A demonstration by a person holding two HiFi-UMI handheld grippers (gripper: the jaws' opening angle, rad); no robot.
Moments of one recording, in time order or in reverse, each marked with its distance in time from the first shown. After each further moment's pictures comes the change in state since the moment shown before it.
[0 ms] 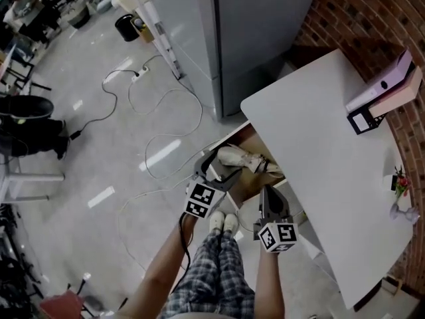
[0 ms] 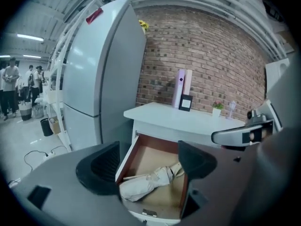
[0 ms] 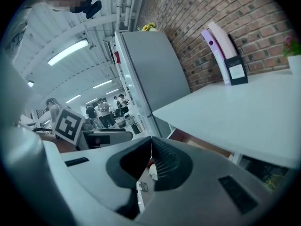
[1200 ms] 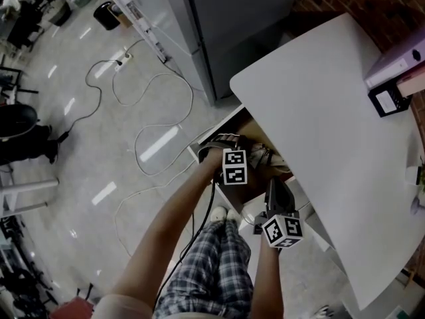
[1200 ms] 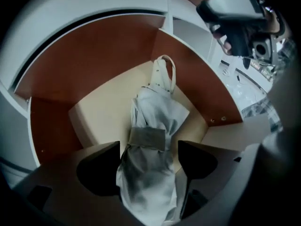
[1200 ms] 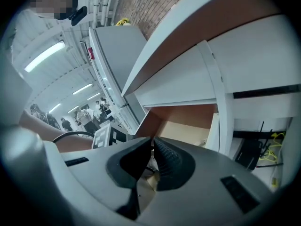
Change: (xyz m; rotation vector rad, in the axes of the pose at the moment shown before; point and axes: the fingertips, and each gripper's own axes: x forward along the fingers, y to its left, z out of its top) left arm 0.193 -0.024 -0.237 0.909 0.699 -0.503; right arm 0.049 -0.100 -0.109 0.182 0.006 -0.170
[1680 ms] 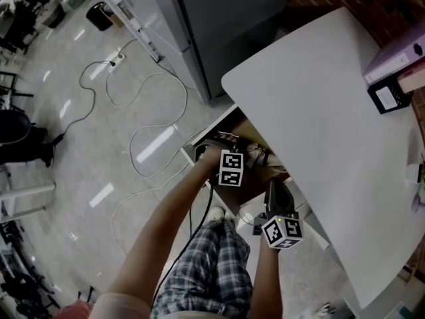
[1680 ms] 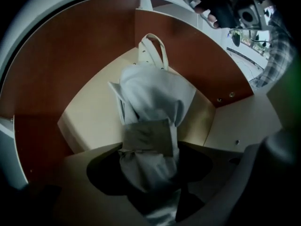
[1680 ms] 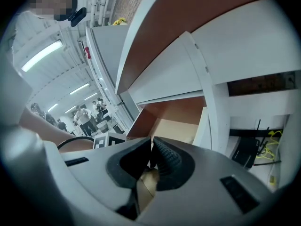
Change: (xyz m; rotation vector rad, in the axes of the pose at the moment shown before) left arm 0.033 0.004 -0.010 0.204 0.056 0.043; right arm 0.004 -0.025 -0.013 0.011 0.001 -0.031
